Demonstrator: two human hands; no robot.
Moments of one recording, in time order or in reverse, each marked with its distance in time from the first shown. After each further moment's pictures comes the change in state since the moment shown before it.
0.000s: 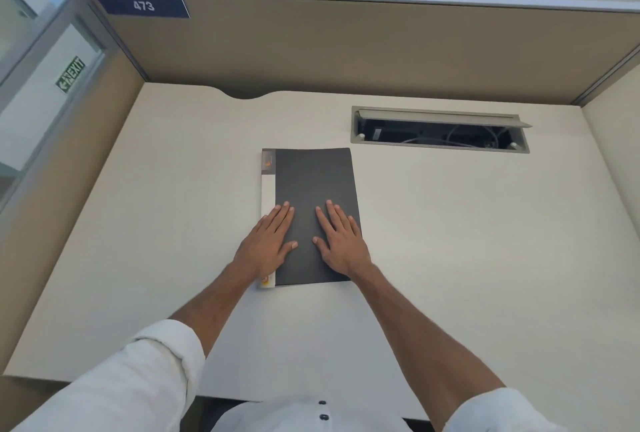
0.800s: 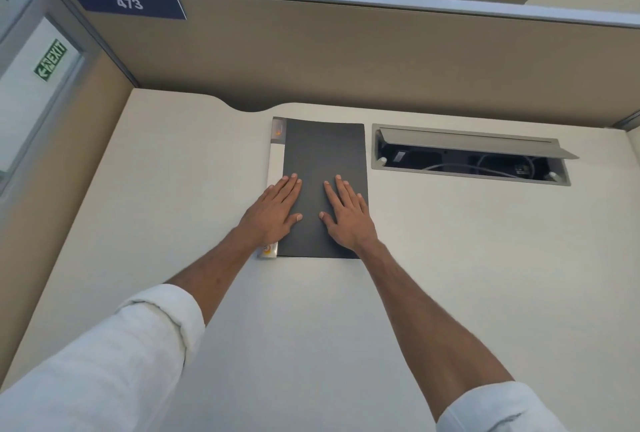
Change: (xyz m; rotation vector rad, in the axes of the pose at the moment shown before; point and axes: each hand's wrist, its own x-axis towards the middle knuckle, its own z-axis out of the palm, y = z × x) left_hand 0.143 -0.076 -0.069 0.004 -0.020 0.066; right_hand 0.152 -0.002 -0.051 0.051 0.008 0.050
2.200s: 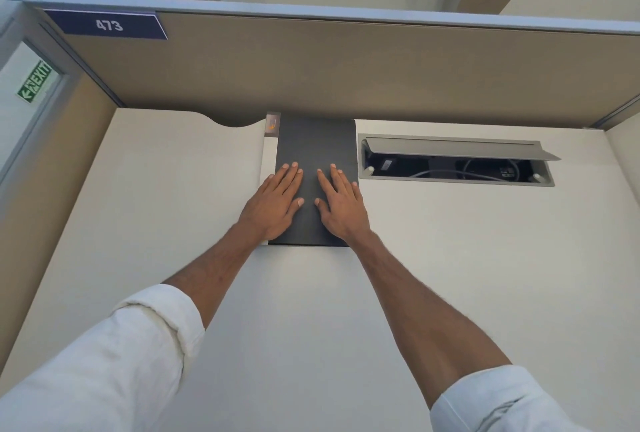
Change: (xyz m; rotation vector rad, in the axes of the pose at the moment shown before) left_hand 0.035 0.015 -0.026 0.077 0.153 0.042; right_hand 0.024 -0.001 -0.035 -0.004 0.125 0.015
